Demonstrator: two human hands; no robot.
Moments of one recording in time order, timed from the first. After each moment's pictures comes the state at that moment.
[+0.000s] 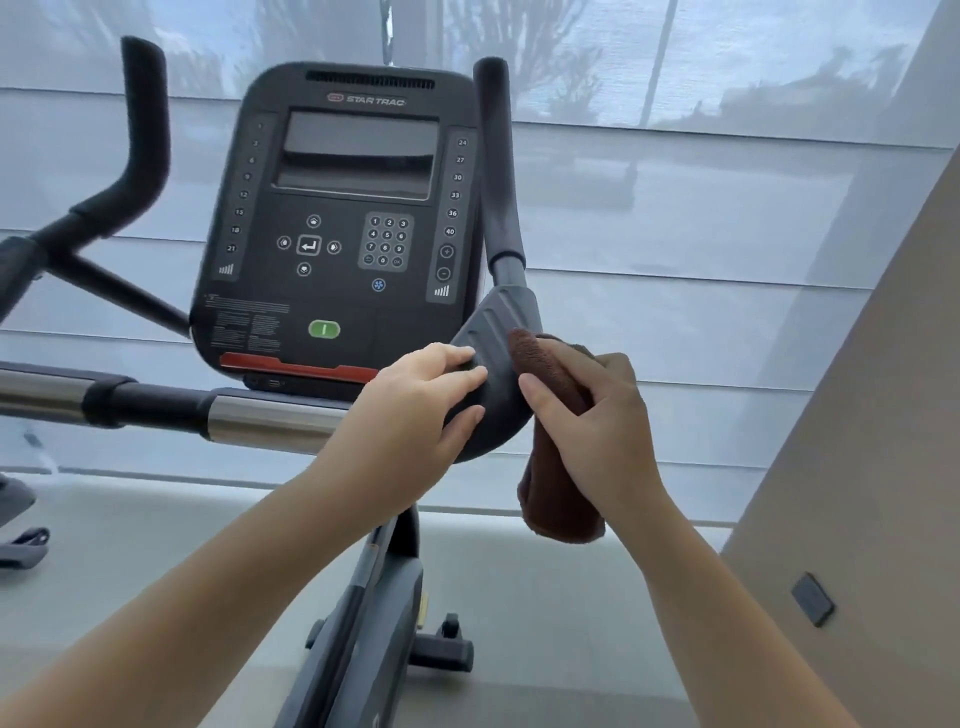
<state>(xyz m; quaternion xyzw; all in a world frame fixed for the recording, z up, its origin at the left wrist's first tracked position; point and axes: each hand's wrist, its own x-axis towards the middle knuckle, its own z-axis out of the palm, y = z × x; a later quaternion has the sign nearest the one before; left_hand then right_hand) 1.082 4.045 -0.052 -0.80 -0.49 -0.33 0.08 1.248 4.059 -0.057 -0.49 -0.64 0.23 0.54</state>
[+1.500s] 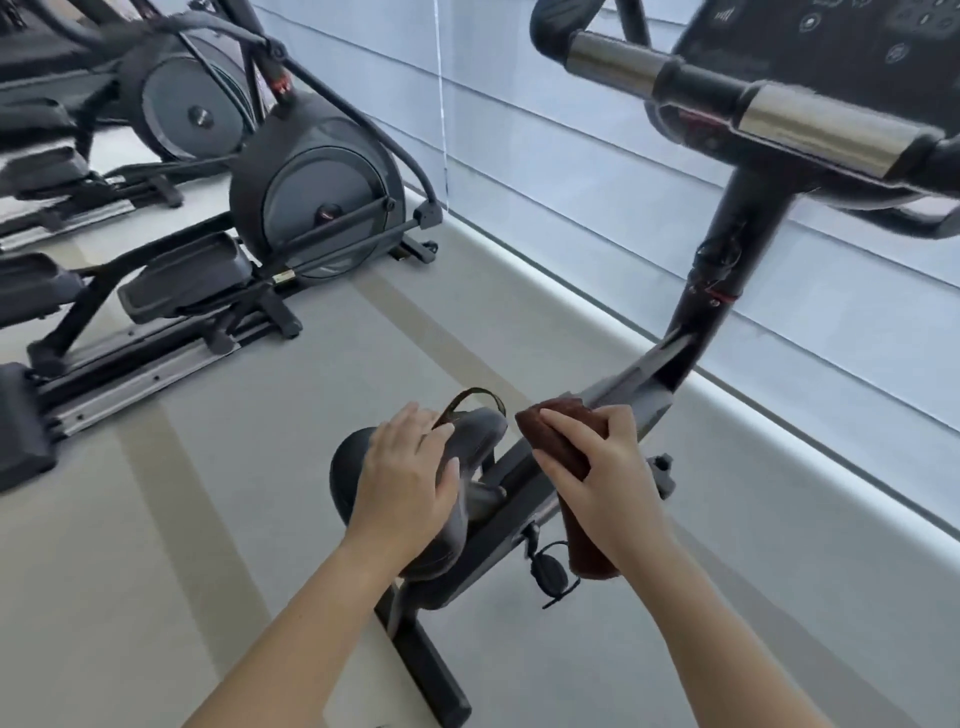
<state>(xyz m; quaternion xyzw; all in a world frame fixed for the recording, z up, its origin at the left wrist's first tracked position) 0.984 3.659 -0.267 -0.47 -0.85 -0.21 0.10 1.126 3.797 -0.235 -0.28 -0.88 0.28 0.25</state>
